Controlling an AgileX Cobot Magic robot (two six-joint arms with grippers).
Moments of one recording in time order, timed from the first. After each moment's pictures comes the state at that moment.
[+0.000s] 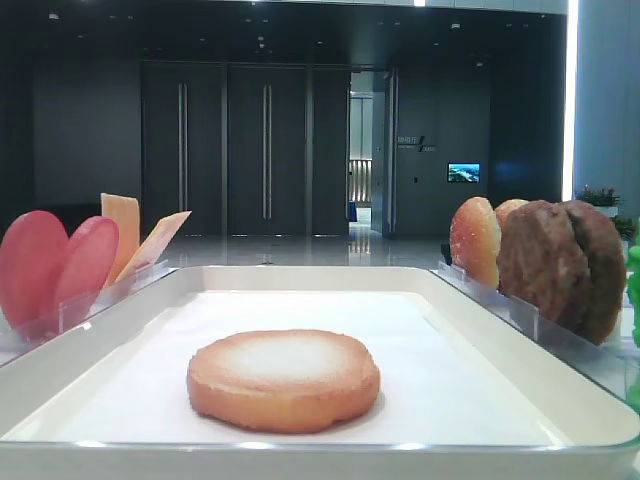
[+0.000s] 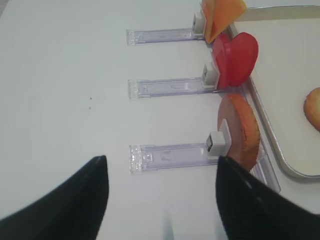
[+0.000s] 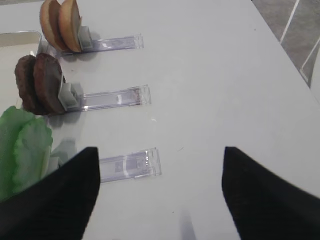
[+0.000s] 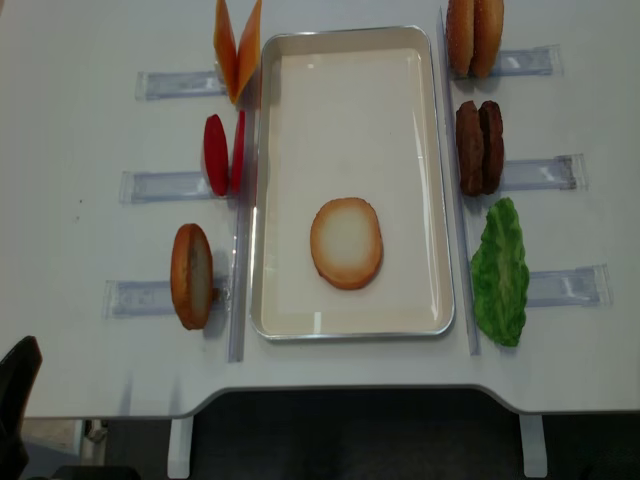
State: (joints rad) left arm -0.01 -0.02 -0.47 -0.02 1.11 0.04; right arm -0.05 -0.01 -0.51 0.01 1.13 0.02
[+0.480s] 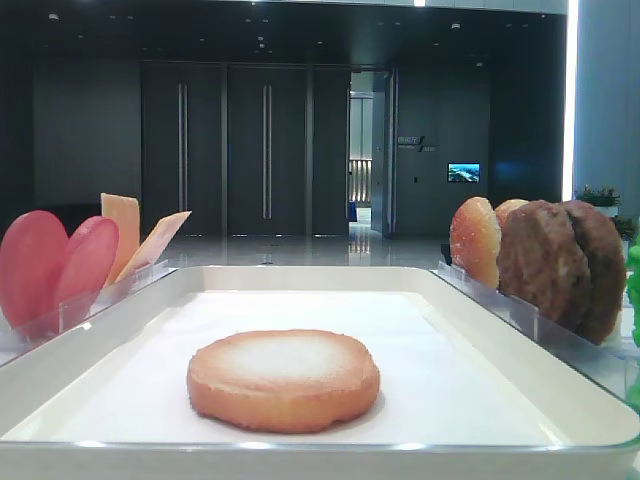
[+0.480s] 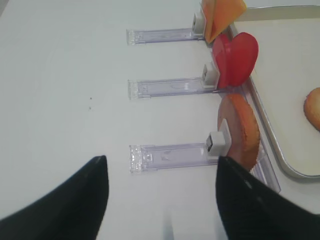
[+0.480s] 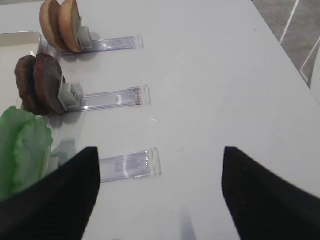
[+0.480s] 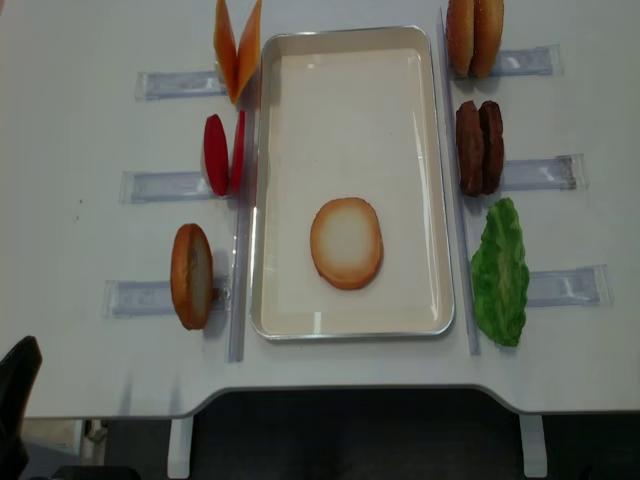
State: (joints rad) left arm -0.01 -0.02 -0.47 -0.02 1.11 0.04; right arm -0.05 -0.01 -0.51 0.01 1.13 0.02
